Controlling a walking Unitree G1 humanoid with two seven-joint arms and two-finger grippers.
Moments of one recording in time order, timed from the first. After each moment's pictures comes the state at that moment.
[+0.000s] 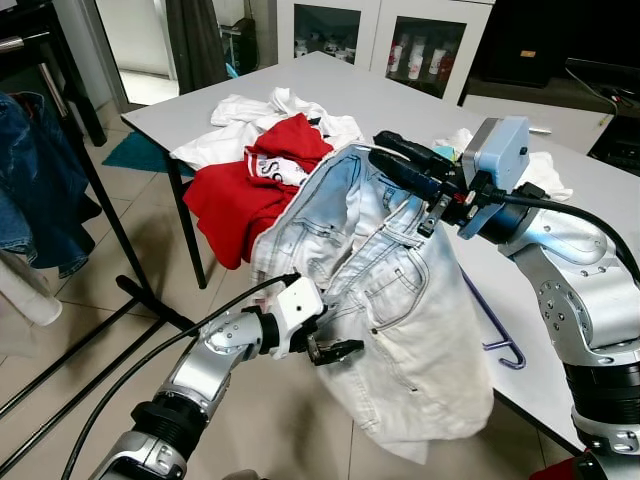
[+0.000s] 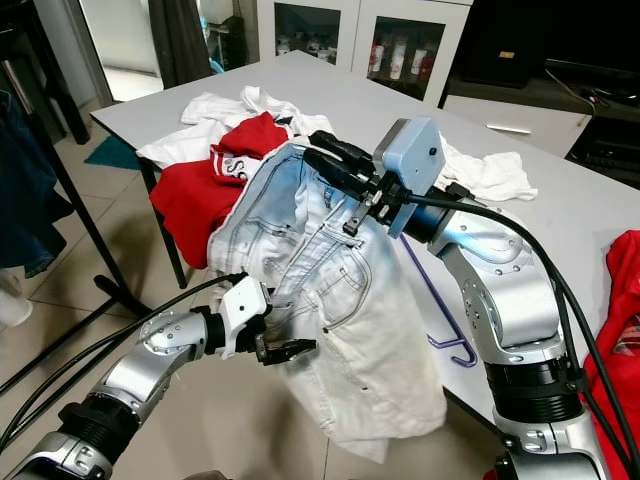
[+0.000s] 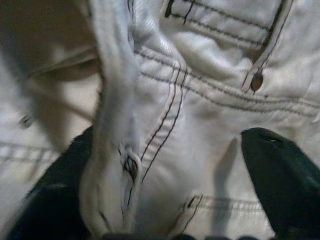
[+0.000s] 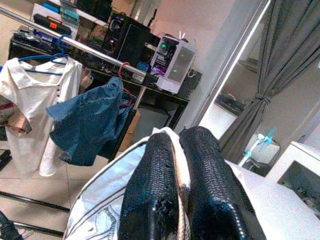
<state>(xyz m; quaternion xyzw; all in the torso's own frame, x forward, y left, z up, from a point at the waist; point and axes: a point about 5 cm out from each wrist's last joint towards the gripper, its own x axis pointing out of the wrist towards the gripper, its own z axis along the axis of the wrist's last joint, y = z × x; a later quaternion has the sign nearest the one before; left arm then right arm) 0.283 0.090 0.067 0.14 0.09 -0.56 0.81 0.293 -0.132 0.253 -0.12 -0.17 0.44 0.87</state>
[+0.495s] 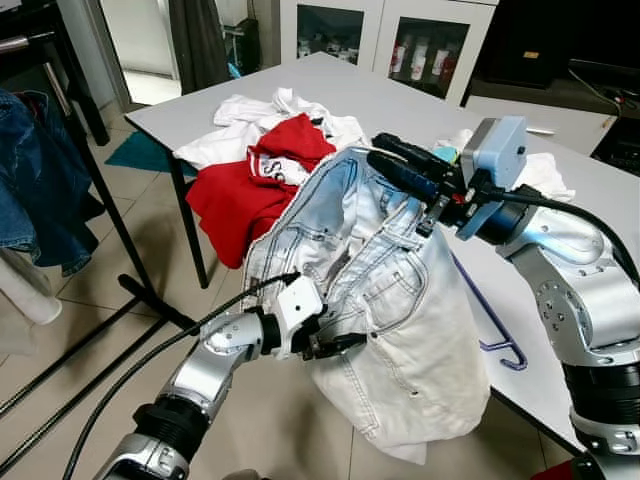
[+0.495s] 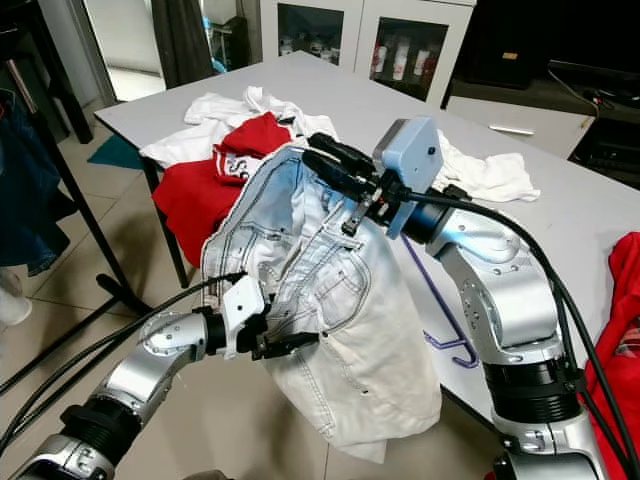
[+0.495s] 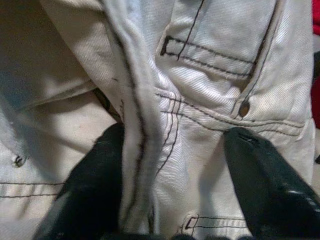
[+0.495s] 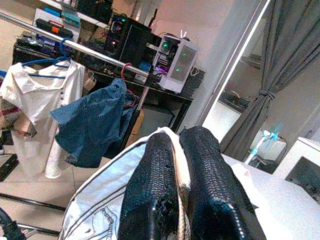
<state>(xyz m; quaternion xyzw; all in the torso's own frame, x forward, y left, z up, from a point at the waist) 0.280 0.086 0.071 0.10 0.07 -0.57 0.81 0.294 -0.130 0.252 -0.11 -0.17 0.44 0.88</state>
